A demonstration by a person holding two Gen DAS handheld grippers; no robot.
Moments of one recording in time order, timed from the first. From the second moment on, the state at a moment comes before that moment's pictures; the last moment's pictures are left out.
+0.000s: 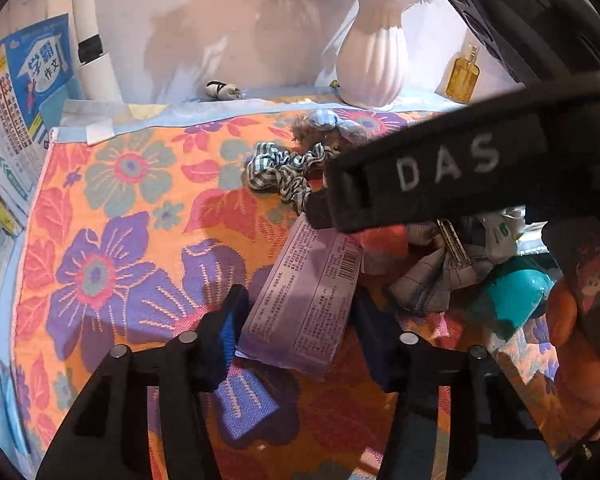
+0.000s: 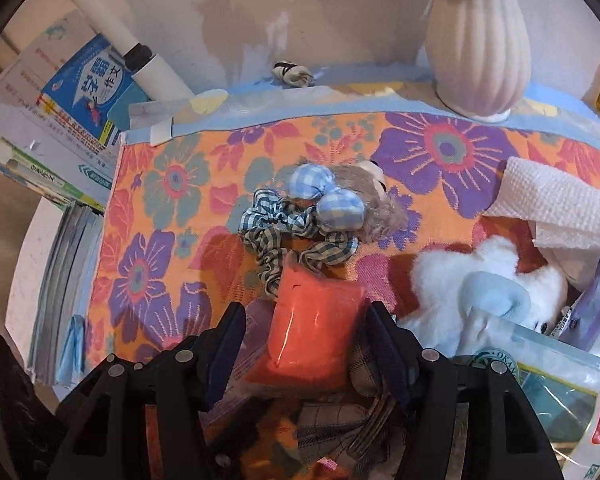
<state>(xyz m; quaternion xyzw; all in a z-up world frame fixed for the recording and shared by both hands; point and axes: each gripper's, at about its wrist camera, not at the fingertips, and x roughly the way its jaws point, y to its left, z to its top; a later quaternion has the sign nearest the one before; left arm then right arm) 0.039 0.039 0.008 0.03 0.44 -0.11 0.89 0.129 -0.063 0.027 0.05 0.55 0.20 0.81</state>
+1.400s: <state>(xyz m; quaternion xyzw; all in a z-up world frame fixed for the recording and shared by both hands) -0.119 -0.051 0.027 0.01 0.40 -0.15 0.90 -0.078 -0.305 0.025 0.07 0.51 0.09 0.85</state>
